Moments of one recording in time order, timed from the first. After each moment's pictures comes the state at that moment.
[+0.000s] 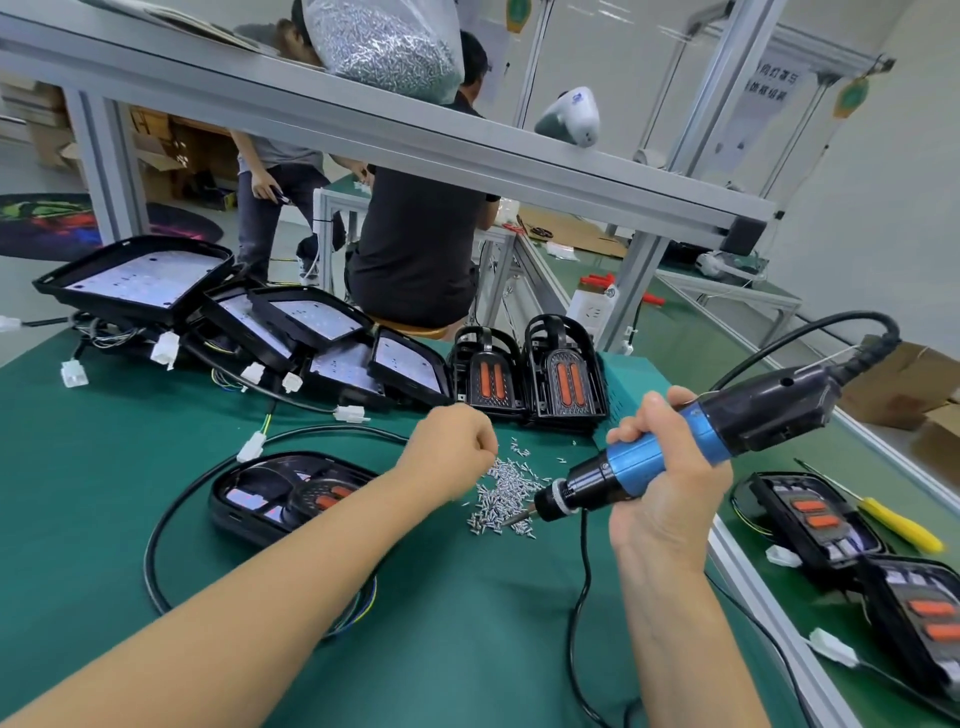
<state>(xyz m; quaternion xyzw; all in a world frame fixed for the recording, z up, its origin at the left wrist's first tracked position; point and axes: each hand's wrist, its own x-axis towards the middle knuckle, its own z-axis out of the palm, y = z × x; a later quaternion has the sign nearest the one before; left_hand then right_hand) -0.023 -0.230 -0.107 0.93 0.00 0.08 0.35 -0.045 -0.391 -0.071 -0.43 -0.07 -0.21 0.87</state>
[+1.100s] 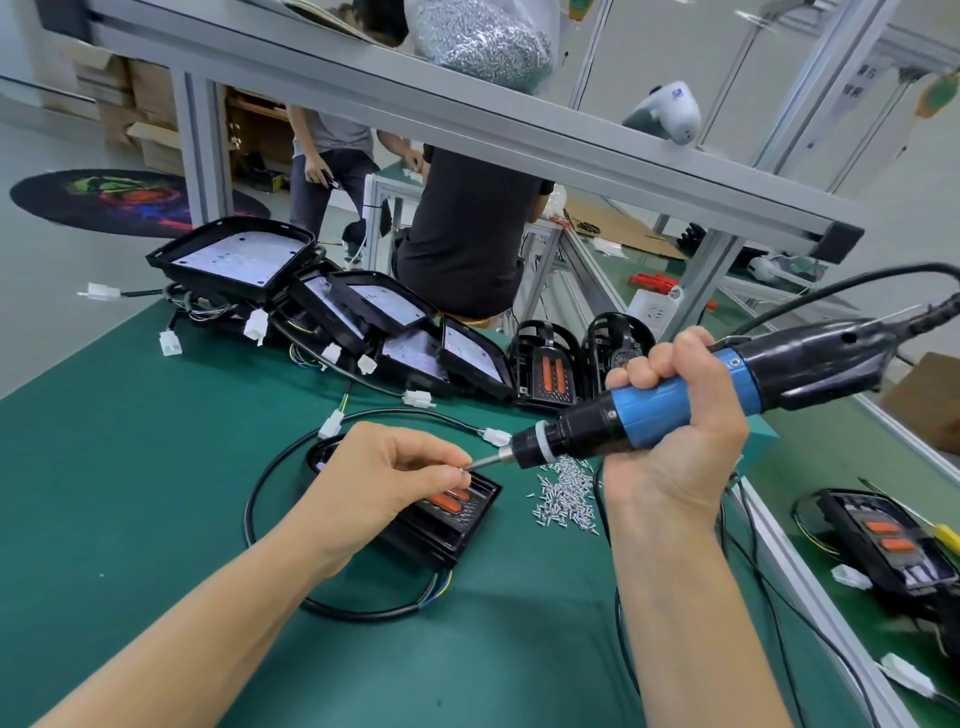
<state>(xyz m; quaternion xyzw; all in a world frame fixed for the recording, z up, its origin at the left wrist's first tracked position) -0.137 -0.147 -0.111 0.70 0.03 0.09 0.71 -0.073 -0.311 -0.038 -0.32 -0.14 -0.10 0.93</state>
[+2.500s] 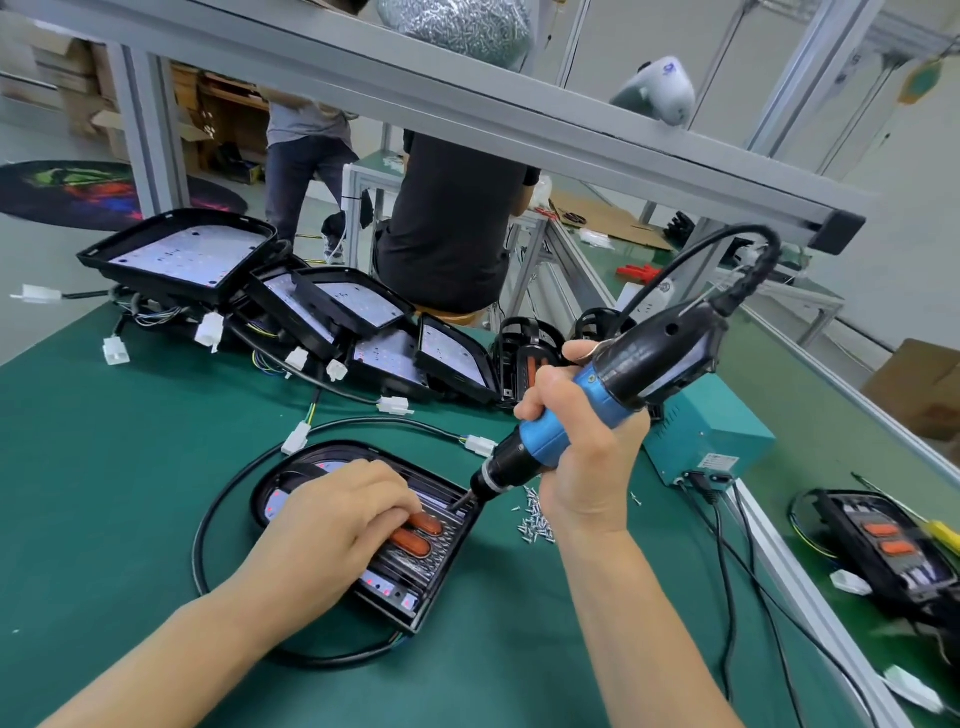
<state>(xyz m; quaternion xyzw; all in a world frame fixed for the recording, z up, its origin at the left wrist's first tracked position) -0.125 -0.128 -0.152 0.91 -0.11 0.21 0.33 -0.035 -0.291 -0.082 -0.52 -0.20 -0.13 0.82</state>
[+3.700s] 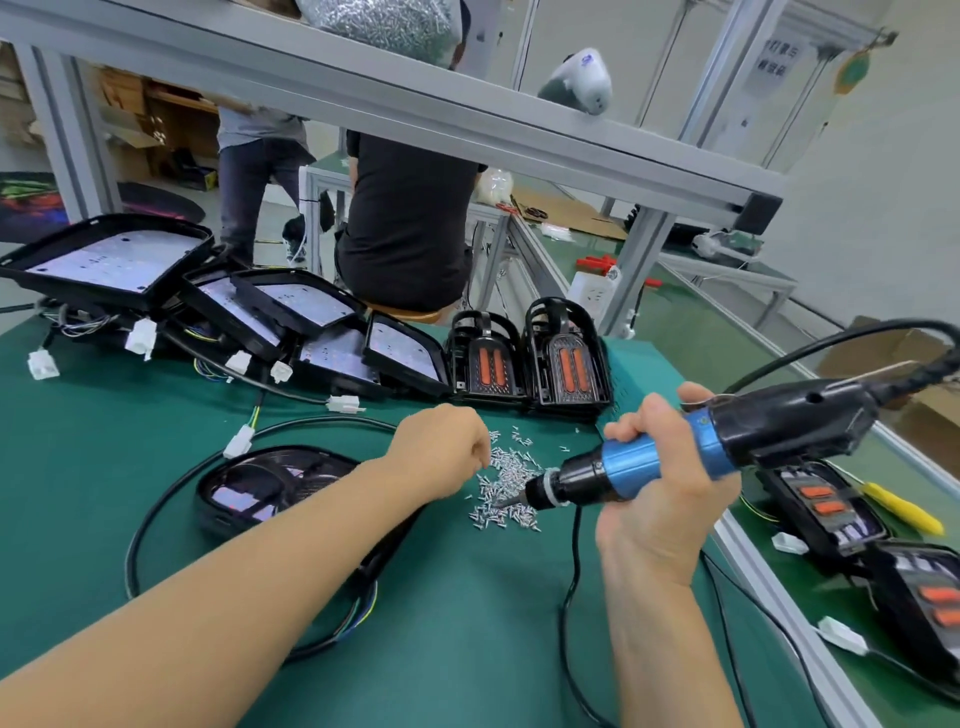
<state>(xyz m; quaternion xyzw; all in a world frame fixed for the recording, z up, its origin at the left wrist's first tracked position) -0.011 -0.218 -0.119 0.98 -0.06 0.02 0.19 -0.052 -0.369 -0.081 -0.41 -0.01 -0.28 0.87</state>
